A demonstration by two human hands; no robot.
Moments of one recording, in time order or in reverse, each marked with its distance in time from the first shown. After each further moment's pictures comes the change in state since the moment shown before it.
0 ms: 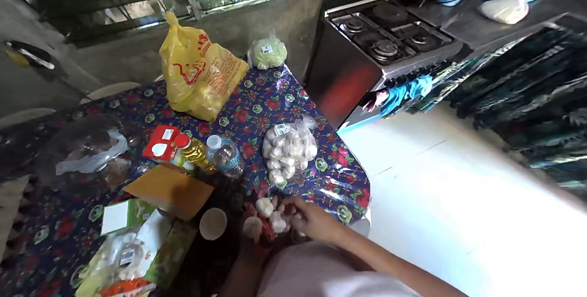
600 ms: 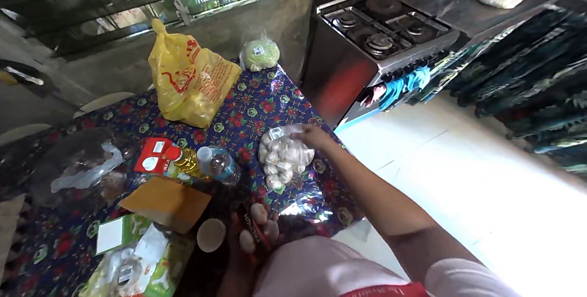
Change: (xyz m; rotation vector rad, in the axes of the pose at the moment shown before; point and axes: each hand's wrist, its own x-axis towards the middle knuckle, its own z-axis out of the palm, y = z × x) left_hand 0.026 0.027 0.005 -0.556 -0.590 -0.135; right_hand 0.127 0.004 -0.159 0.156 0.384 0.199
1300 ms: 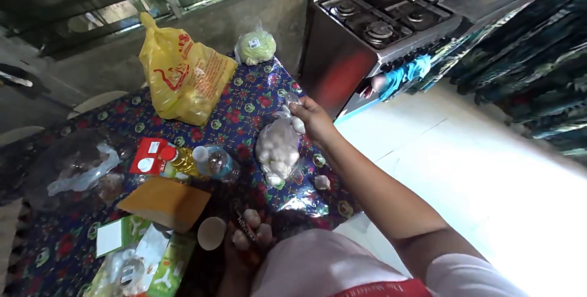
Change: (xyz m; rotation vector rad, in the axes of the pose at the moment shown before) left_hand -0.027 0.002 -0.030 -0.208 0.104 -0.095; right_hand -0.047 -0.066 0.003 0.720 0.085 -0.364
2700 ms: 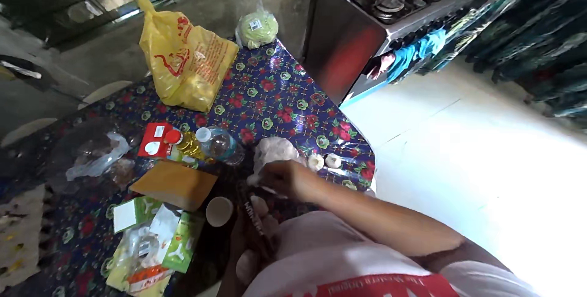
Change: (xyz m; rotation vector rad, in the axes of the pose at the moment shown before) left_hand -0.022 -0.007 0.074 0.390 0.143 0.079; right_hand -0.130 0.044 0.051 -0.567 -0.544 -0.137
